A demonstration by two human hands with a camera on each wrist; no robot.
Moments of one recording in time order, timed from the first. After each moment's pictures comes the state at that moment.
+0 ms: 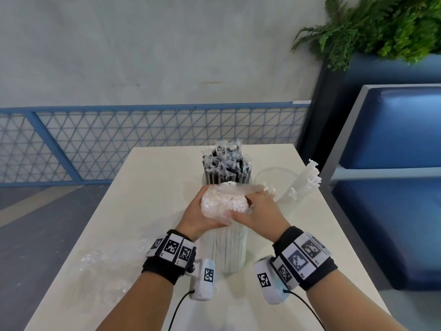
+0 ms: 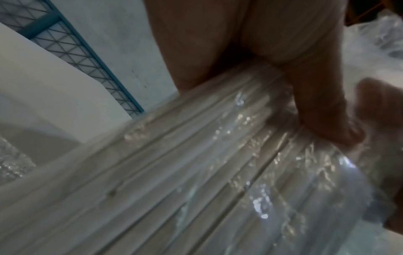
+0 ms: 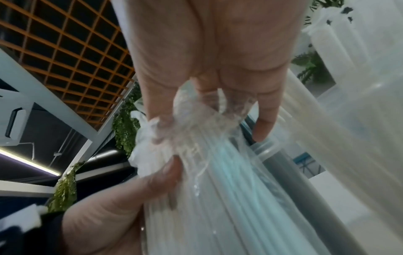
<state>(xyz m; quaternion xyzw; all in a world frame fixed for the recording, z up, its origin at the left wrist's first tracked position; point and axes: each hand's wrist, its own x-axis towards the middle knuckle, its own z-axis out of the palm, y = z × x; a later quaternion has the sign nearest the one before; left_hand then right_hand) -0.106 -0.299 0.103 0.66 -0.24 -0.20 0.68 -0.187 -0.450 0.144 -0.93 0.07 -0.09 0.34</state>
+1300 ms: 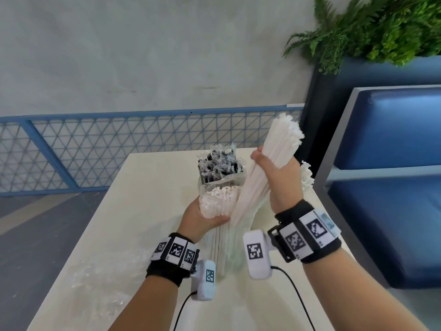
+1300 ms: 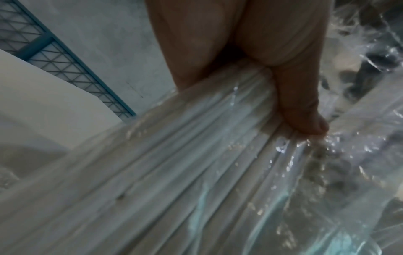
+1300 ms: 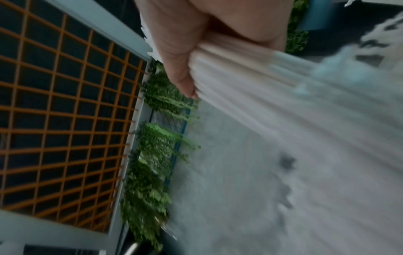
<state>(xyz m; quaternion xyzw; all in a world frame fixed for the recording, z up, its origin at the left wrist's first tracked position) -0.106 -0.305 0.098 0.75 -0.19 -0.14 0.62 -0.185 -0.459 0.212 -0.61 0.14 -0.34 0.70</state>
